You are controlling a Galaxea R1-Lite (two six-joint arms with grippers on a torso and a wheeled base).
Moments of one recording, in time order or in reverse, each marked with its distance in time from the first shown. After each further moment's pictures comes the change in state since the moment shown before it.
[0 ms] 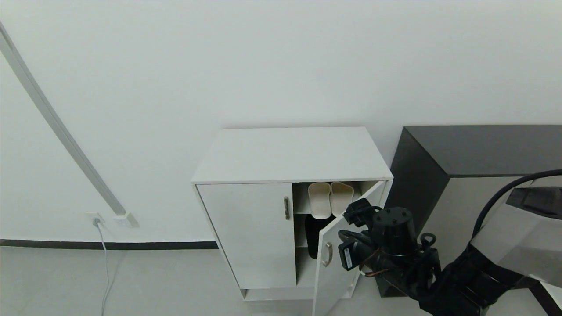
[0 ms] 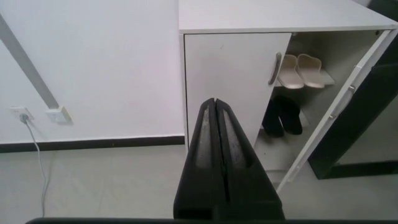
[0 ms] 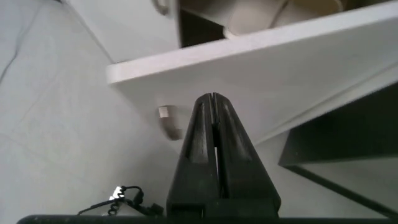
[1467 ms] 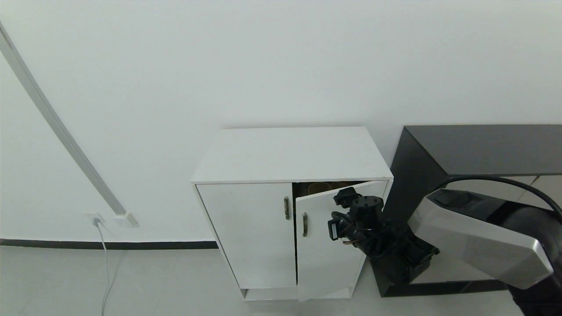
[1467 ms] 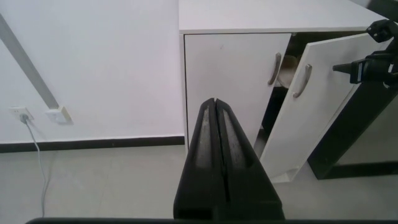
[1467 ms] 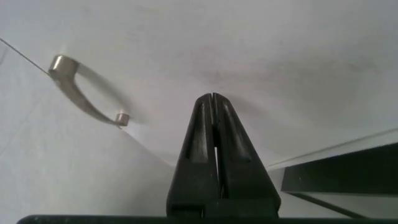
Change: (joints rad) left arm 0.000 0.000 0.000 0.000 0.001 -0.001; right arm -0.125 0.339 -0.434 0.006 0.015 0.003
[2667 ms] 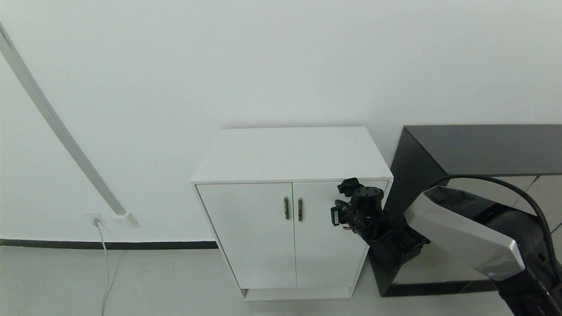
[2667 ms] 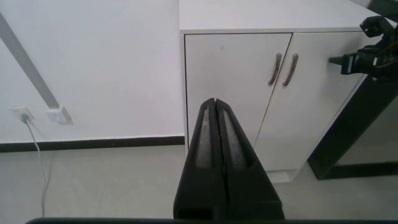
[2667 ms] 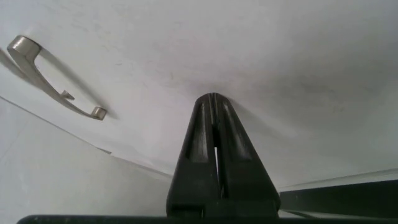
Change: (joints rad) left arm 0.000 0.000 0.000 0.000 0.000 0.000; right arm -0.064 0.086 -0.191 0.041 0.001 0.000
